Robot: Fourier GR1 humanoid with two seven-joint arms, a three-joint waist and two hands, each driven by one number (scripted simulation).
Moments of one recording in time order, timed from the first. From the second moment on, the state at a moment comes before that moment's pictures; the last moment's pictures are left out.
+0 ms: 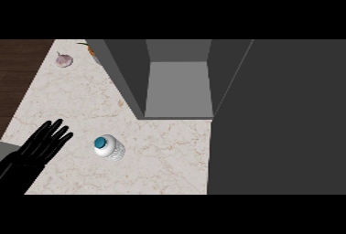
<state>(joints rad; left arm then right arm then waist) 0.16 0.26 0.23 -1.67 0.55 -0.73 0.09 0.56 -0.02 0.14 -2.24 -0.27 0.28 -0.05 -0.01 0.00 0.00</state>
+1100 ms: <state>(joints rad) -0.17 0.25 0.25 -0.96 0.12 -0.75 -0.29 0.62 -0.03 0.18 -2.25 -0.26 0.30 -0.10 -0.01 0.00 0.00</state>
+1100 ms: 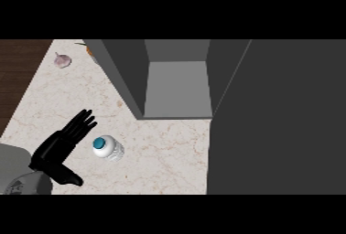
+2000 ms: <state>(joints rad) -0.41 0.25 0.21 -0.39 -0.04 -0.65 -0.55 0.63 -0.04 0.18 -2.23 -0.25 0.32 -0.13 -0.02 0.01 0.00</state>
